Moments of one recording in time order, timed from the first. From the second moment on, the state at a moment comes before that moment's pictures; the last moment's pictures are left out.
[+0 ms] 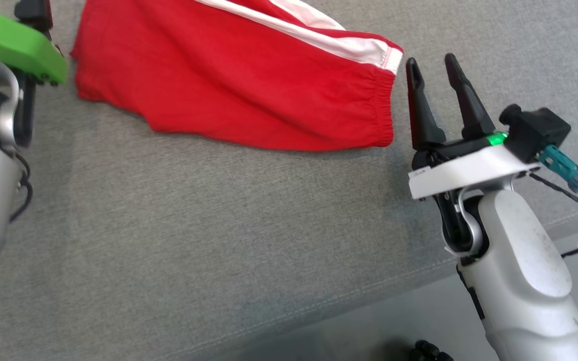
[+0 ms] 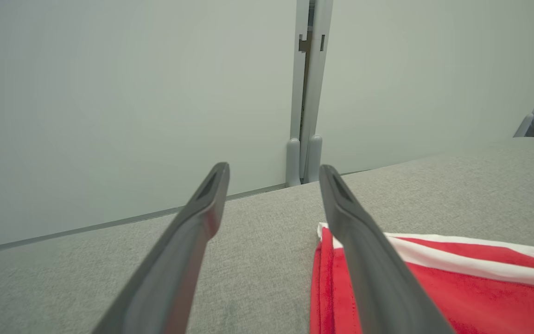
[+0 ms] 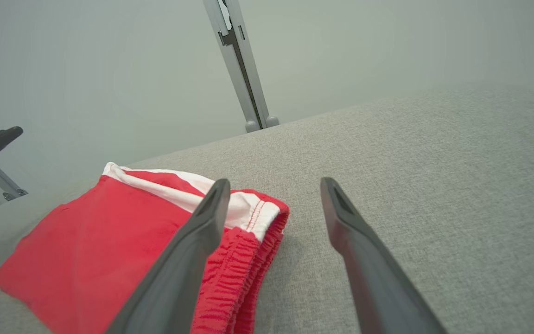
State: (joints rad) left arm -1.11 0.45 -0.57 0.73 -0.65 -0.01 -0.26; right arm -0.55 -0.06 0.21 0.26 0.44 0.13 -0.26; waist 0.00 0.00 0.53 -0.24
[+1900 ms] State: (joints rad) left arm 0.08 0.32 -0.29 0.01 -0.48 0.26 -0.26; right arm 0.00 -0.08 0.11 0.08 0.22 0.13 -0.26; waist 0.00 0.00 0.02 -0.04
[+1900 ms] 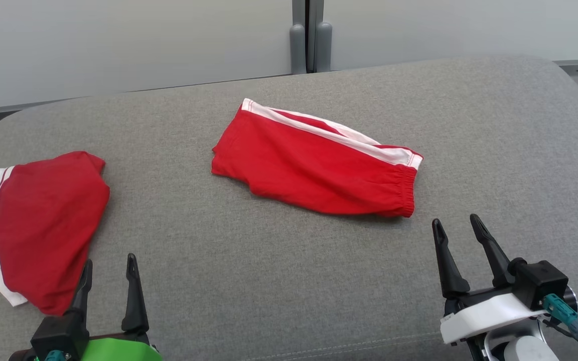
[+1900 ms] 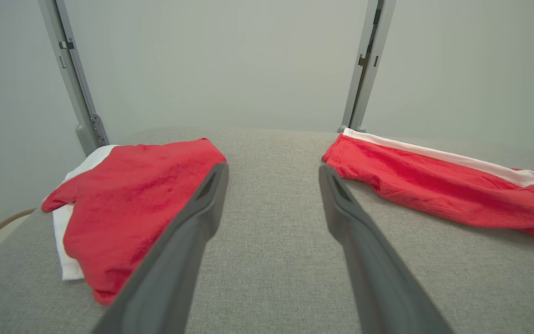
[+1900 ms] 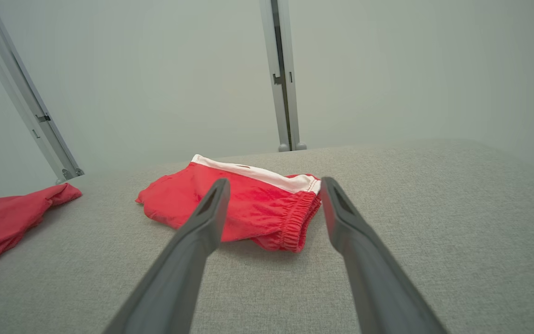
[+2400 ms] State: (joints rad) left arm -0.12 0.33 -0.34 0.10 -0.51 0.16 -0.18; right arm -0.02 -0.08 0.11 0.07 0.23 0.13 -0.25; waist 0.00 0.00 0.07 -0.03
